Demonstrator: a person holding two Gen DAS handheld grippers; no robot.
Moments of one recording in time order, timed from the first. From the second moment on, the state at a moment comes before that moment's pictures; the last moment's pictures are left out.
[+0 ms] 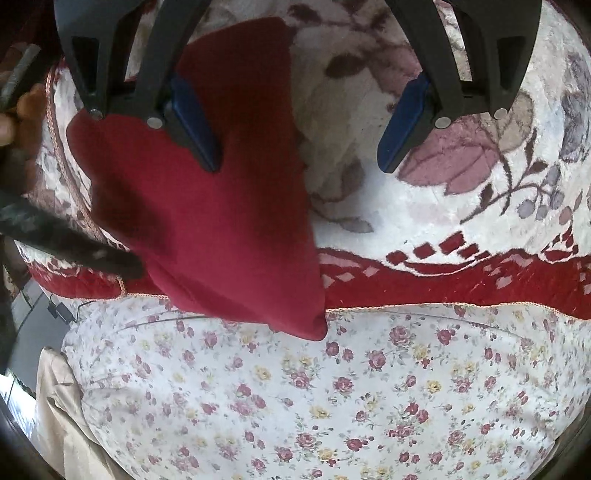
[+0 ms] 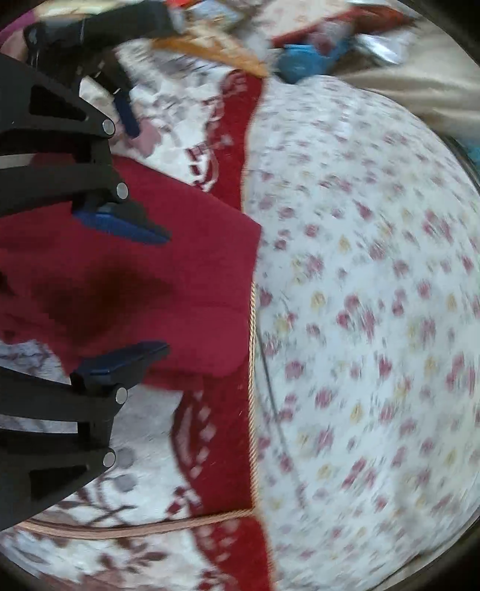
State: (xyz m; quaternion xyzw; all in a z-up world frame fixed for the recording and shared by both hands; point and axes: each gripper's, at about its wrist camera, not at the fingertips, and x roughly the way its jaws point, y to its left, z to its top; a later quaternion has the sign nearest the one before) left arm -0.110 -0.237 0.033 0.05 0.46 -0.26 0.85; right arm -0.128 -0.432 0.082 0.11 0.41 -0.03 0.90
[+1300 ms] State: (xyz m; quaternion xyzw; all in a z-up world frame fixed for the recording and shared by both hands) left arm -0.091 -0.242 0.020 -0.05 0.48 -0.33 0.81; right arm -0.161 -0.502 0.030 0.29 0.41 -0.05 0.87
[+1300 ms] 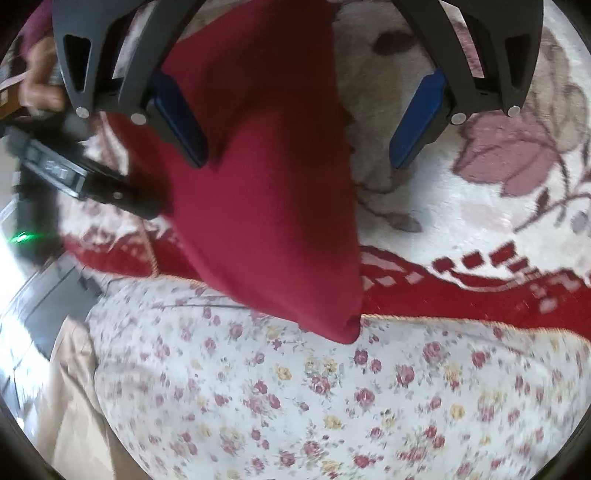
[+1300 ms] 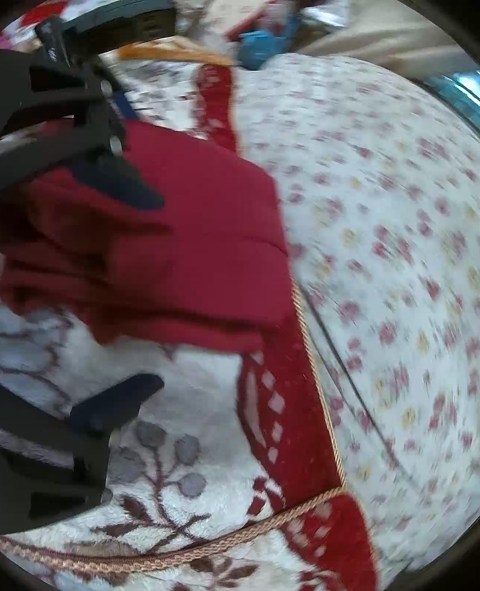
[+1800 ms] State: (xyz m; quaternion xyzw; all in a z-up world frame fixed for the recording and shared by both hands) left arm -0.086 -0.253 0.006 -0.08 0.49 -0.37 0.78; right arm -0.129 -0.483 0.008 0.29 0.41 0.02 0.86
